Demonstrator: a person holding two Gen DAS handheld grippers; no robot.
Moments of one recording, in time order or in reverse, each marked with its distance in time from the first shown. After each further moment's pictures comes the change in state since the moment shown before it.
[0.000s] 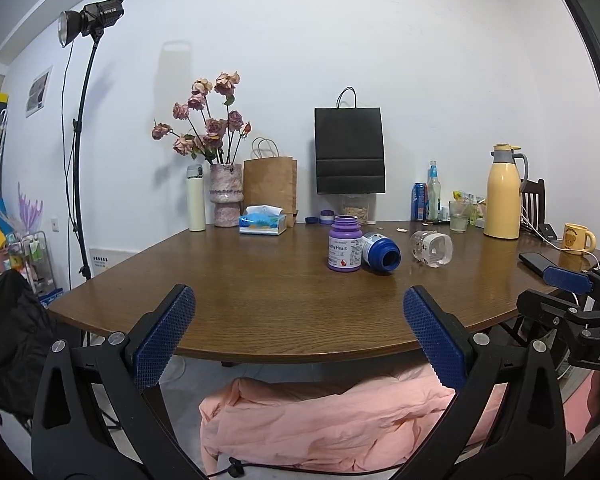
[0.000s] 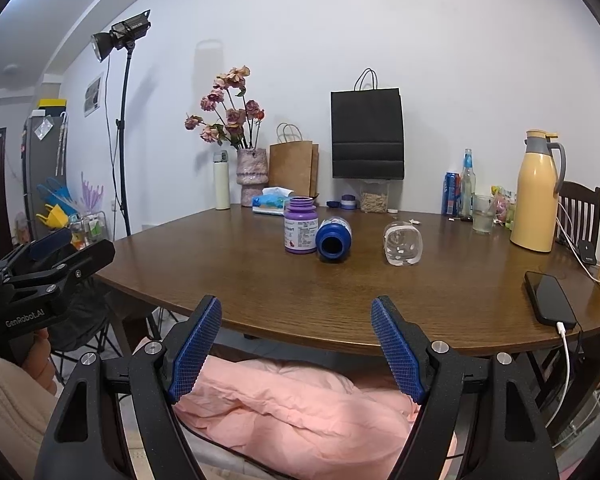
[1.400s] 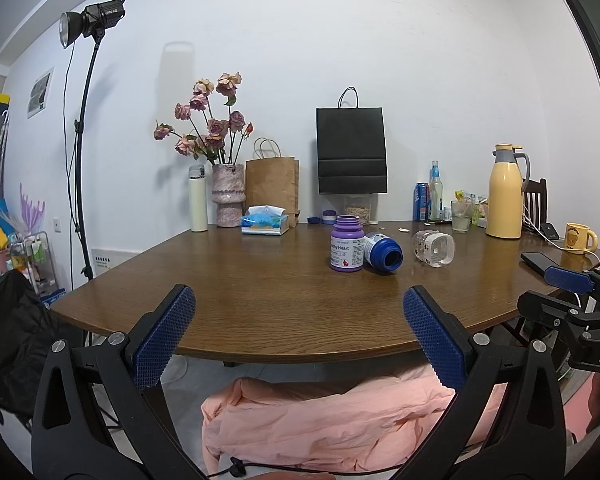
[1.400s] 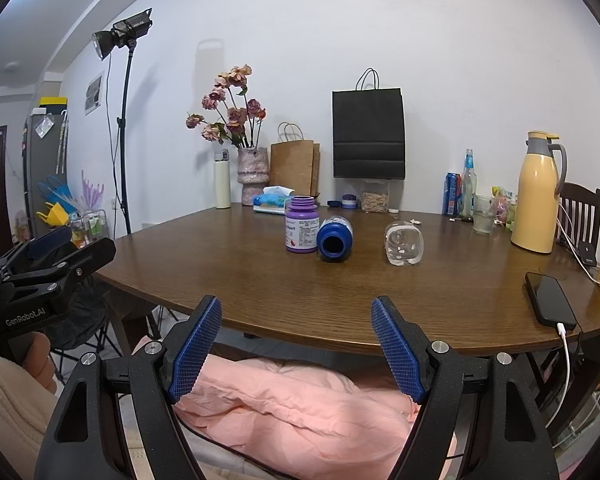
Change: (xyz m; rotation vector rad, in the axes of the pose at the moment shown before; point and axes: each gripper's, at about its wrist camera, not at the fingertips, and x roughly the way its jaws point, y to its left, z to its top) left arm -0.005 0.005 0.002 0.003 -0.001 0.005; right arm 0.000 0.000 0.001 -0.005 0.003 -0.001
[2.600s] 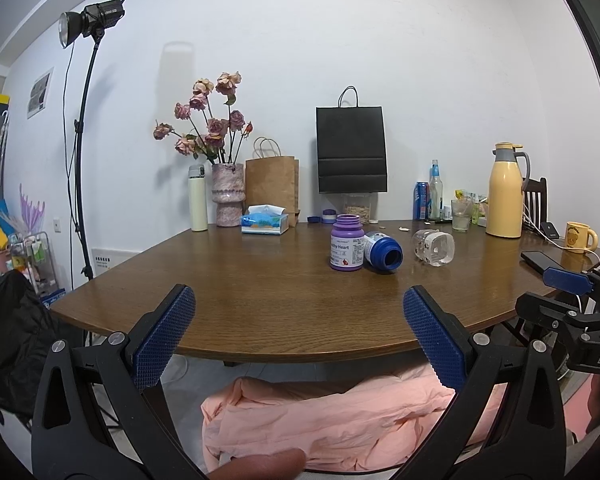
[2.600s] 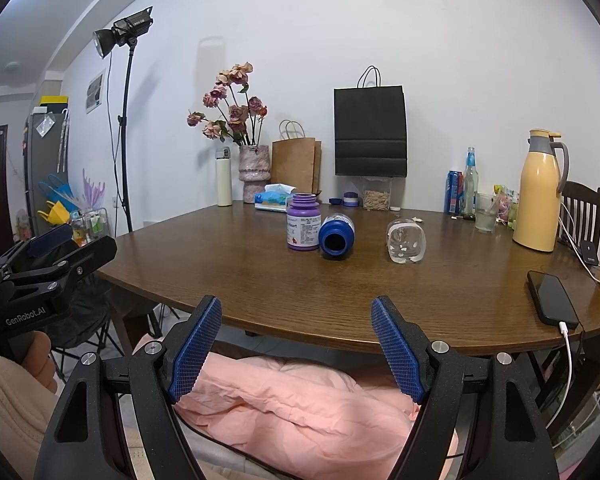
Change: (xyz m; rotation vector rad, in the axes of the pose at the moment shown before) left arm 0.001 0.002 -0.001 0.002 0.002 -0.003; right arm 0.002 -0.002 -0.001 -0.002 0.006 0.008
